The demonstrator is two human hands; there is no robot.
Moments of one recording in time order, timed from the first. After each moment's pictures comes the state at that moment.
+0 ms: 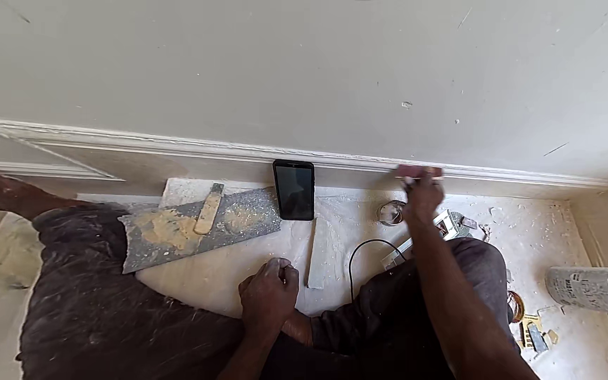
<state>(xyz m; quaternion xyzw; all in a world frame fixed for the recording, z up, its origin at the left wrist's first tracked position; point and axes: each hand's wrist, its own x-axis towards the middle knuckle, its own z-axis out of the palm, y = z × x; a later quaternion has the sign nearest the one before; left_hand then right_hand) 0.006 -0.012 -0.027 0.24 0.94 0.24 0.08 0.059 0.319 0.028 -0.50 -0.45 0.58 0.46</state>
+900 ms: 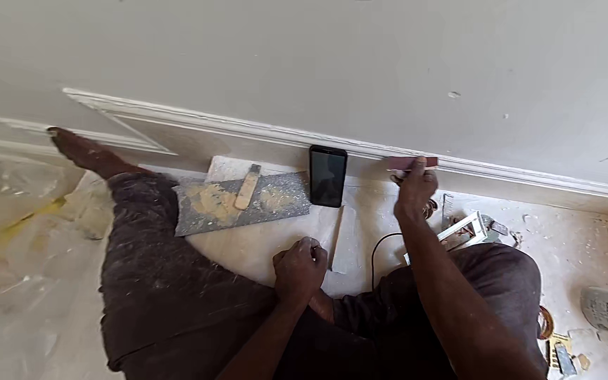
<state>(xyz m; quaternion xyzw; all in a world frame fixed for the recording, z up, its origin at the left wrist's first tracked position) 0.005 -0.007 -0.022 0.22 0.94 0.22 0.11 0.000 0.255 0.030 -0.48 -0.47 0.60 0.43</state>
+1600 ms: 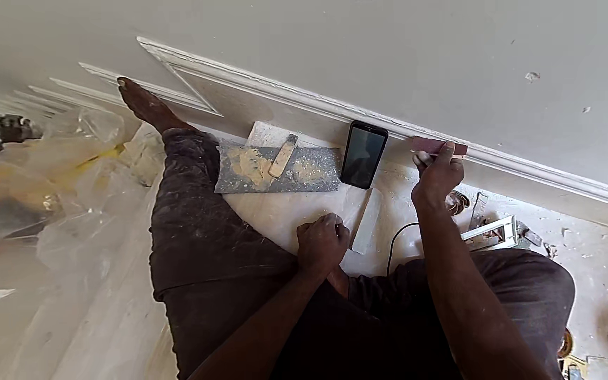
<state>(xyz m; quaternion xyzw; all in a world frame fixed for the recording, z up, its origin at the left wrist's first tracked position) 0.007 -0.004 -0.010 0.20 0.95 0.19 0.15 -0.015 0.234 0.031 -0.43 -0.46 0.65 0.43</state>
